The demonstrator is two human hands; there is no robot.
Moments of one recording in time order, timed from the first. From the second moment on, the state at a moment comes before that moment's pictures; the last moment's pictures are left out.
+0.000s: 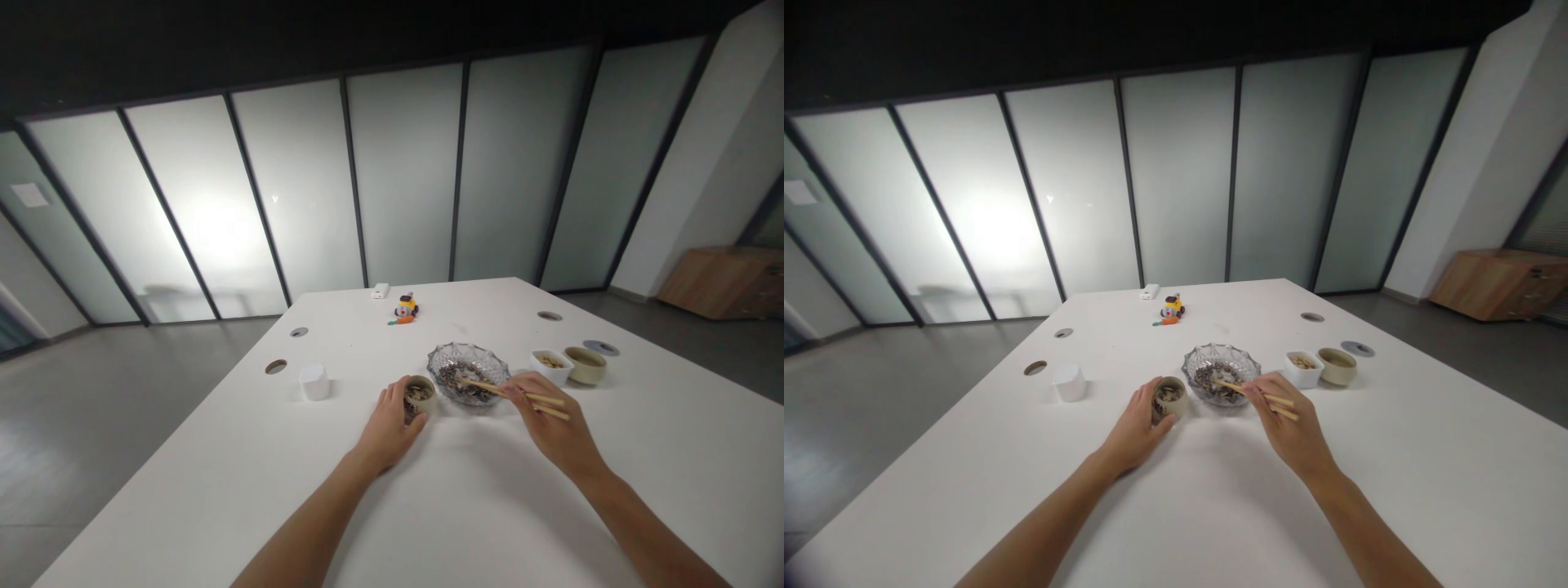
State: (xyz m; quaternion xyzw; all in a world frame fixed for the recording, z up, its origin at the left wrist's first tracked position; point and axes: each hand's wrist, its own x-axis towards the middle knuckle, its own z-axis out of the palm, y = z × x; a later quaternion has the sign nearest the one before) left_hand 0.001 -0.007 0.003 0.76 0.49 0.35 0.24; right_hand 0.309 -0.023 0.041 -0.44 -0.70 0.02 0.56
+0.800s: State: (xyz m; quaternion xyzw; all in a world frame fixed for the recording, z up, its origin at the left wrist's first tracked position) left_hand 0.001 -0.008 0.005 0.76 0.49 0.35 0.24; right_hand 0.300 -0.019 0.035 -0.44 -0.69 0.09 0.57
